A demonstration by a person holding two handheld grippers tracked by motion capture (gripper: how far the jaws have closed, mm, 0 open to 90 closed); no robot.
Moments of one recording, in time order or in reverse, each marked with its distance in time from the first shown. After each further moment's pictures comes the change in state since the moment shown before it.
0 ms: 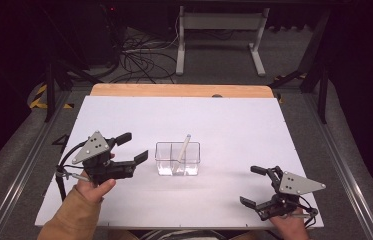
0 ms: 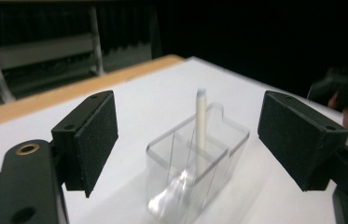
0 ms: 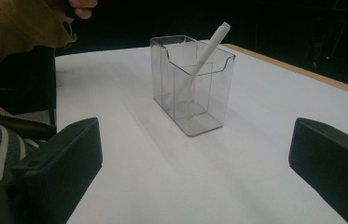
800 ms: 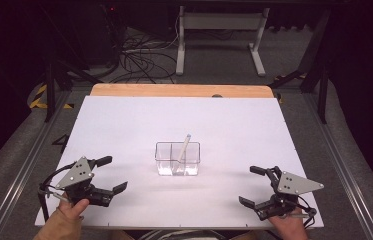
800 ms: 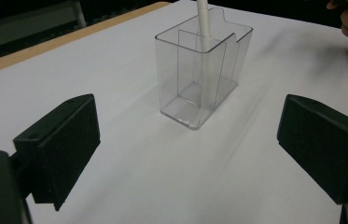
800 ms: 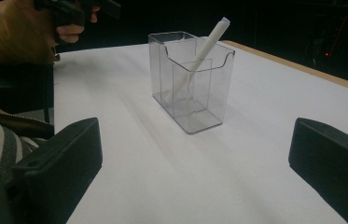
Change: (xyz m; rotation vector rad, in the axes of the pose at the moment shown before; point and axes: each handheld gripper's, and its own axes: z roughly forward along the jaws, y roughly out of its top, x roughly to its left) left arm 0.024 -0.075 -0.034 0.073 -0.062 0.091; right arm 0.000 -0.001 0.002 0.012 -0.006 0.003
